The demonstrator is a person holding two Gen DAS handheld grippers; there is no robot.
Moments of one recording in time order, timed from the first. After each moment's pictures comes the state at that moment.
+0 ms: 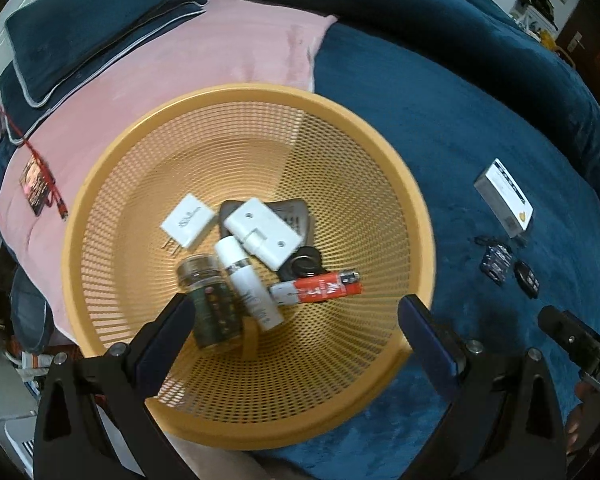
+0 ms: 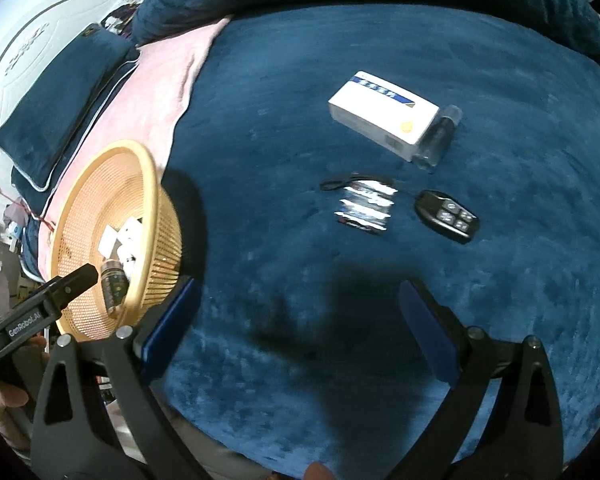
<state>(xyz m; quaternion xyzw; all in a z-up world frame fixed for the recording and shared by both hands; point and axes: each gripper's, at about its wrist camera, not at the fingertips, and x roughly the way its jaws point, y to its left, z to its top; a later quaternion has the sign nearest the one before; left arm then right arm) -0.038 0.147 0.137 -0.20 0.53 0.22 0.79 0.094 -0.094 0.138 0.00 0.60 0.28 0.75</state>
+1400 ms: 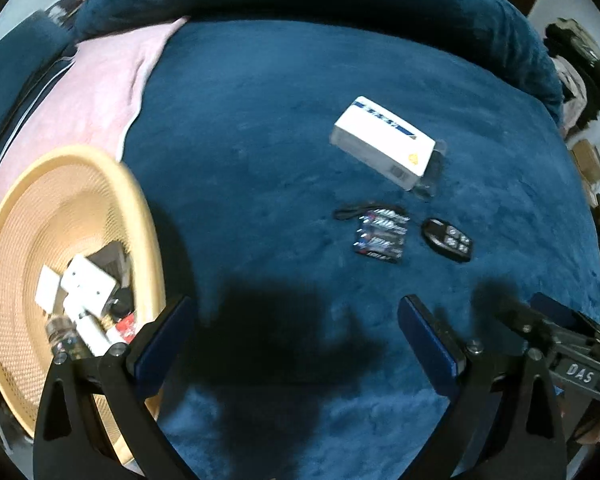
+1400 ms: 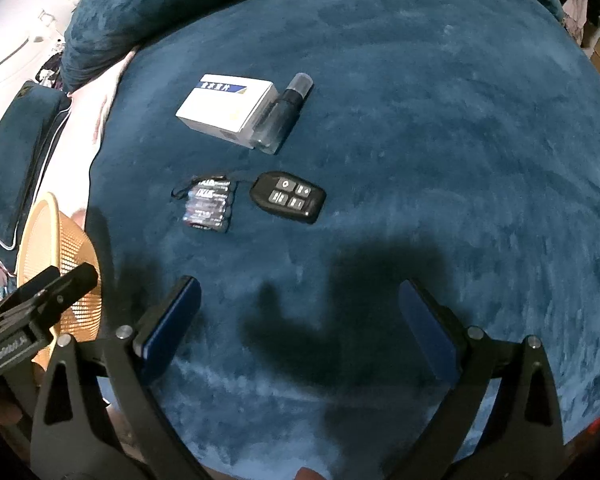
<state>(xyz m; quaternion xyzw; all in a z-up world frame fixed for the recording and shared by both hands) 0.066 0.011 0.123 -0.11 0.56 0.08 0.82 0.134 -0.201 0.098 0.04 0.63 0.19 0.75</state>
